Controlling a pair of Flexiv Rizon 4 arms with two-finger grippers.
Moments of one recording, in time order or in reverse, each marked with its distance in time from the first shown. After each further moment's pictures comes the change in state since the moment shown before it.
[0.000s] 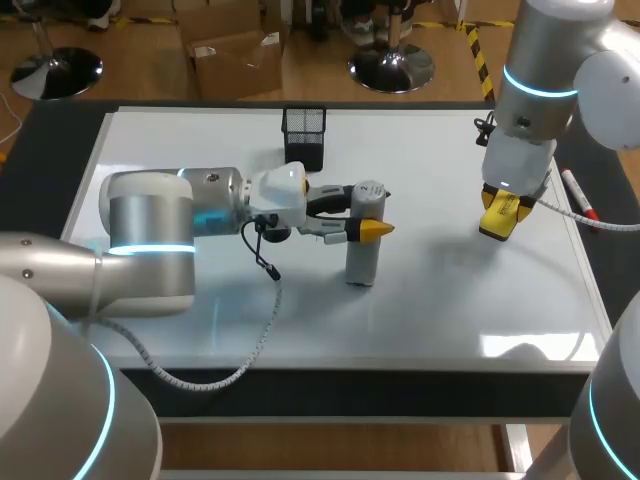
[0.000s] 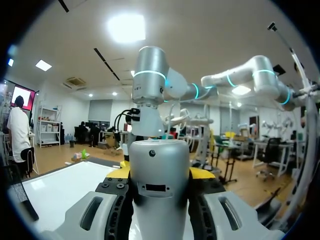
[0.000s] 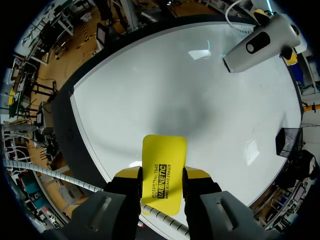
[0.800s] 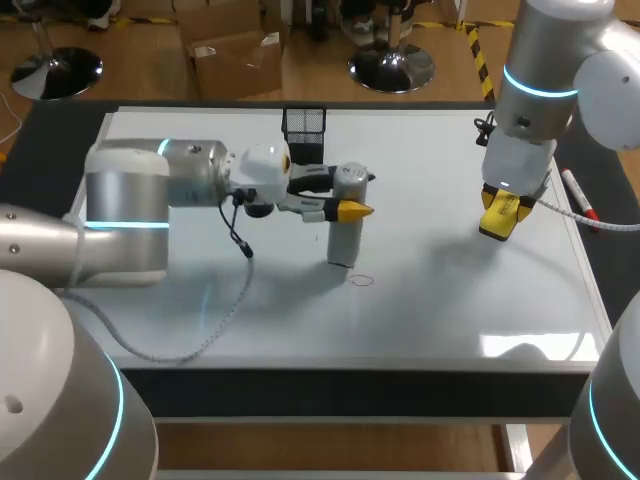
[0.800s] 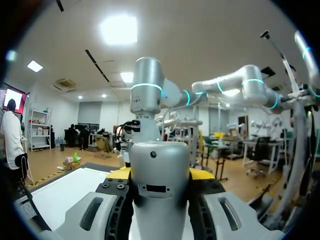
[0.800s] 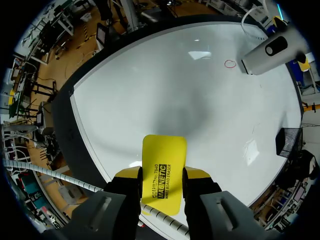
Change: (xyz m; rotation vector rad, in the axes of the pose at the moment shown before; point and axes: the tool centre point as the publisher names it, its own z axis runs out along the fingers) left arm -0.016 -0.029 -0.030 0.020 0.109 0.011; right arm 0.000 0.000 0.000 0.000 0.000 0.000
